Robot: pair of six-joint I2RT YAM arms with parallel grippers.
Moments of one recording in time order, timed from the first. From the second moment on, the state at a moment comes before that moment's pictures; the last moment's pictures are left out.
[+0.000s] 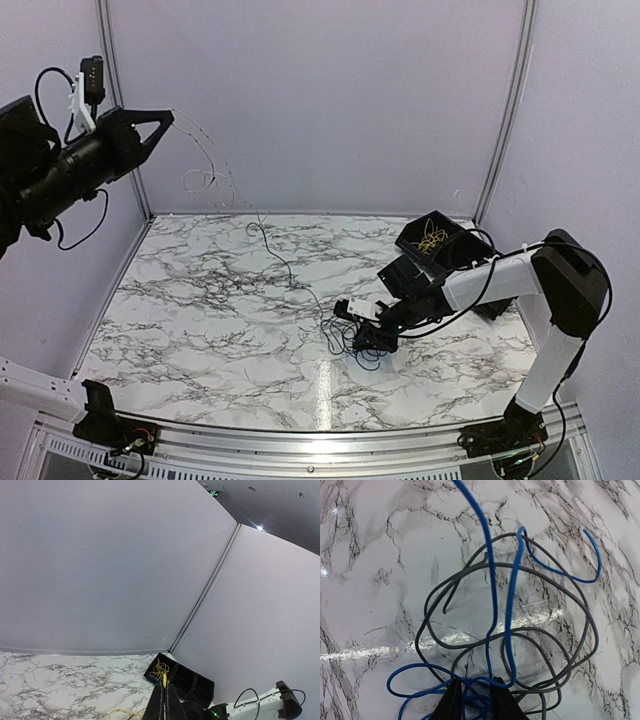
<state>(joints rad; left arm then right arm) -1.04 1.01 1.50 -0.40 -0.45 -0.41 0.70 1.75 0.88 -0.19 -0.41 -0.52</state>
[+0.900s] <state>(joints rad) -1.05 1.15 1.97 -0.56 -0.49 -0.19 0.70 1.75 0.89 -0.19 -0.39 -0.52</state>
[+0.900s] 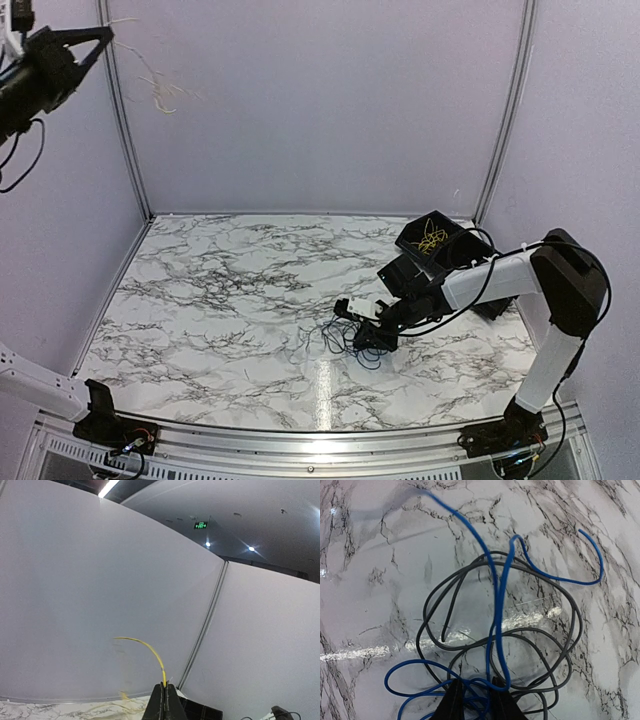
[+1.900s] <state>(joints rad) -1.05 1.40 0.93 -0.01 -0.21 -0.49 0.69 1.36 0.98 -0.30 -0.43 -0.56</state>
